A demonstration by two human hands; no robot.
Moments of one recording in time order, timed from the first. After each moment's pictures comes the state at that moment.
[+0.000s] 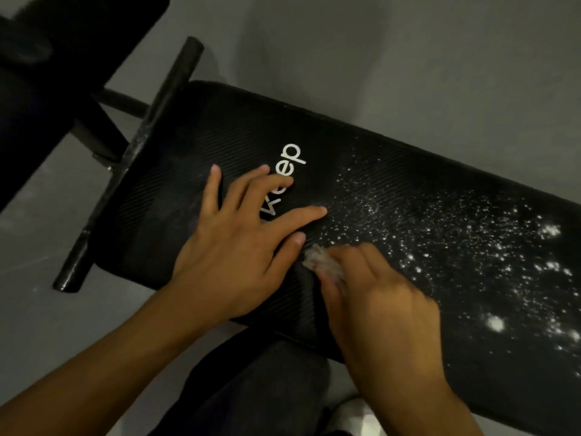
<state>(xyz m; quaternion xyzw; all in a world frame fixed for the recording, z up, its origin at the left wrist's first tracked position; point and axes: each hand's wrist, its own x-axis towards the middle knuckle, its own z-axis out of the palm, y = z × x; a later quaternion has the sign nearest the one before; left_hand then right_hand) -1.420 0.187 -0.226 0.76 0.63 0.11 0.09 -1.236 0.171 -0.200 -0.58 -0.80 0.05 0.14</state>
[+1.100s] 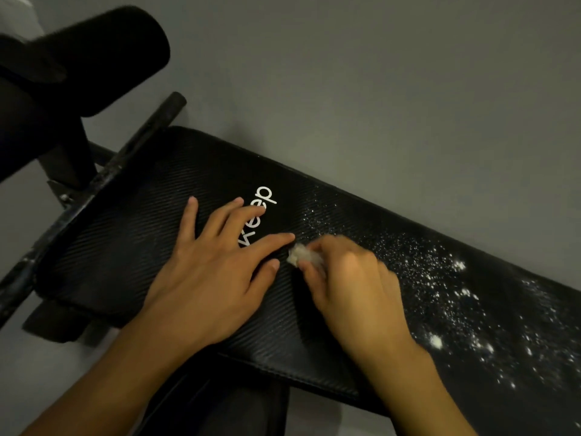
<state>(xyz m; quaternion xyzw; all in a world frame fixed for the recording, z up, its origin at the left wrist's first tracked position) -1.423 0.188 -0.239 0.75 0.64 0.15 0.07 -1.239 0.206 -0.179 -0.59 -0.80 0.06 0.05</state>
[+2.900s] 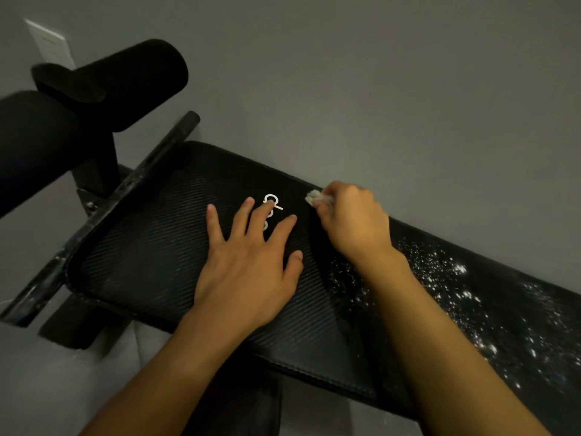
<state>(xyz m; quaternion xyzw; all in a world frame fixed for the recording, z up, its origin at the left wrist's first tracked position) -1.390 0.198 -0.232 0.70 0.70 0.14 0.08 -1.251 0.302 -0.186 -0.63 -0.77 0.05 0.09</state>
